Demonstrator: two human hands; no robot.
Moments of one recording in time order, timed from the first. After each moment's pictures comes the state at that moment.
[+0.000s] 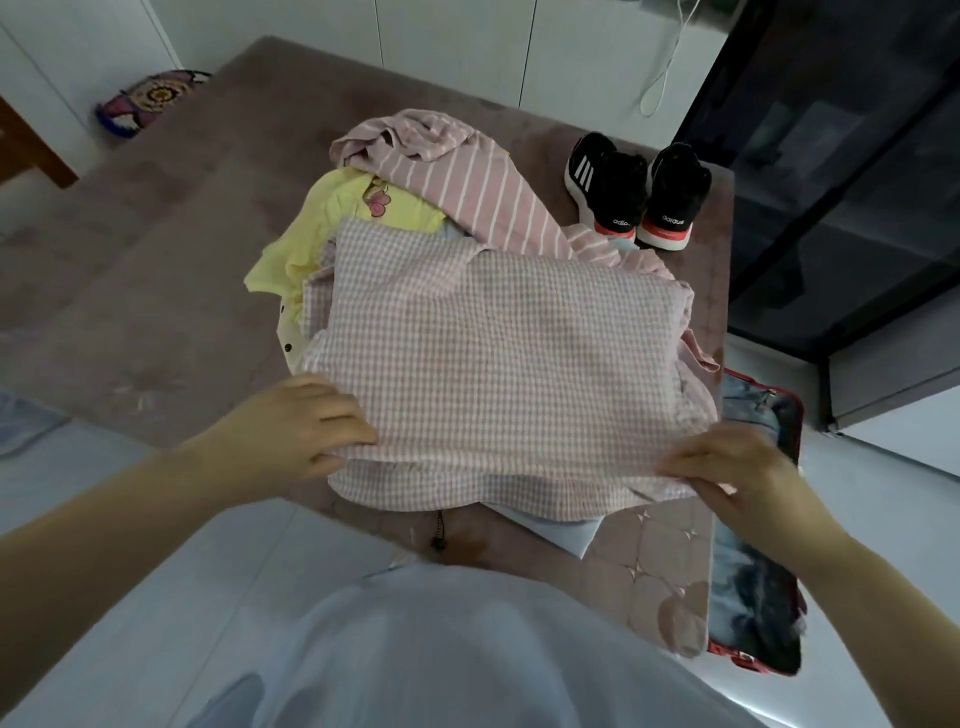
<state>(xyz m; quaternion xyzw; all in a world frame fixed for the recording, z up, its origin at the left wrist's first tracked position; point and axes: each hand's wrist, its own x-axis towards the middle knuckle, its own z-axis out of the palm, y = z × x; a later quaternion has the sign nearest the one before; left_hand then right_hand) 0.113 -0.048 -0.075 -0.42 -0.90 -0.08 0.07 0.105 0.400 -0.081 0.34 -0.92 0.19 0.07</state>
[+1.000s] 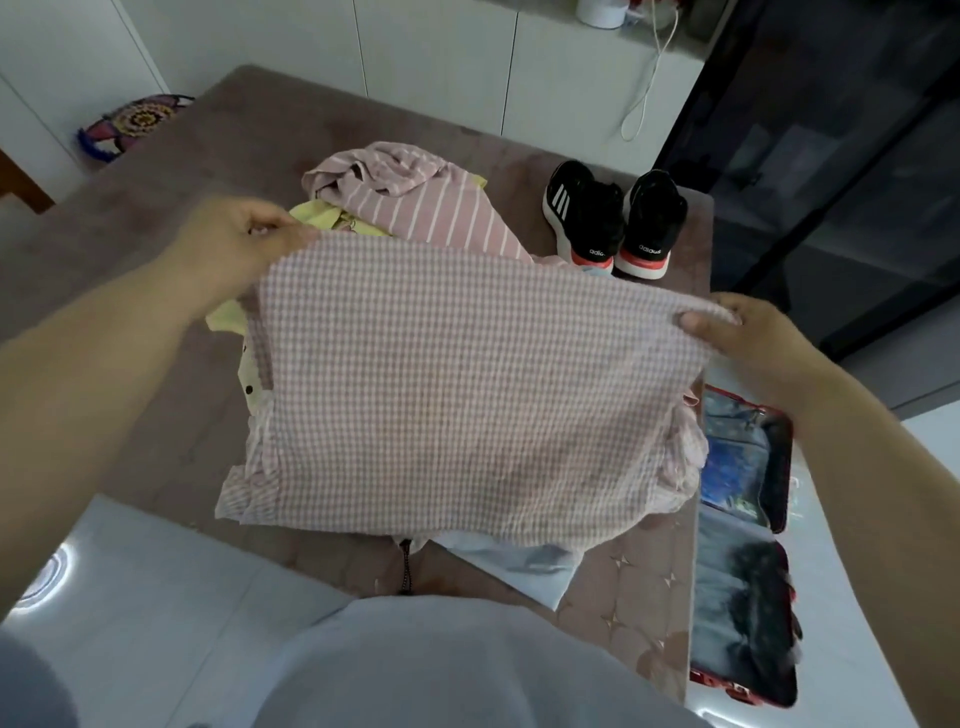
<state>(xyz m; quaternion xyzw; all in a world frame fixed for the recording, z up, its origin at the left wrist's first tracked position) -0.030 -0.052 -0.008 0.08 -0.91 -0.41 0.05 -0.054 0.416 -0.043 -0.04 -0.84 0.52 -0.15</state>
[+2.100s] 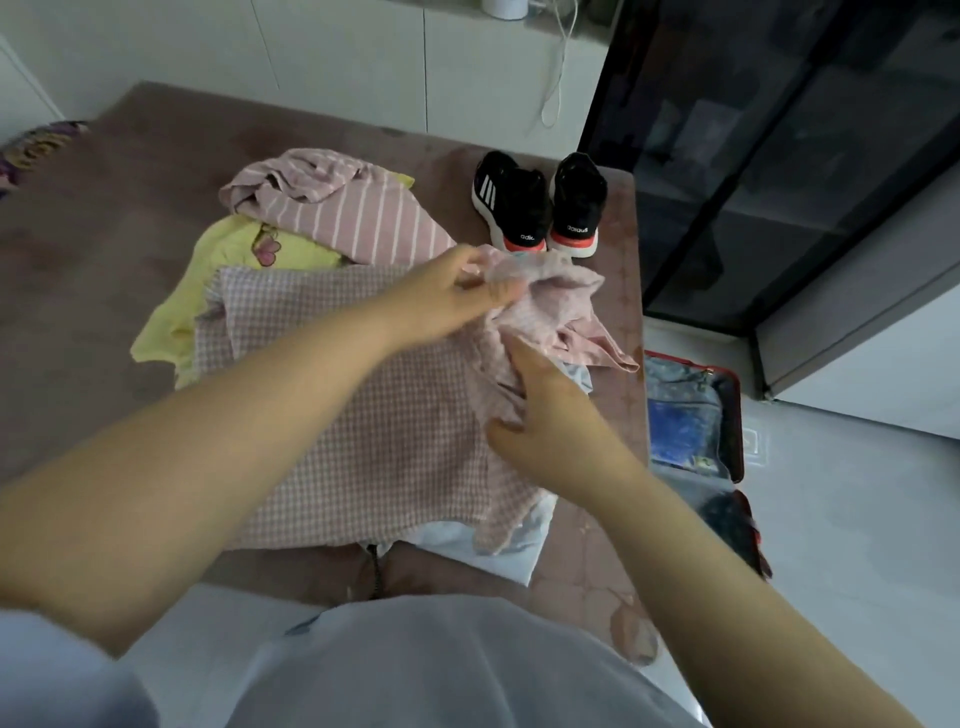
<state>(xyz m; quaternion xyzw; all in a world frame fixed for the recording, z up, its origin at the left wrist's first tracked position) -0.026 0.156 -0.005 -0.11 -0.85 -0.47 -0.20 0.080 0.294 -0.007 0.06 -0.92 0.37 -0.11</state>
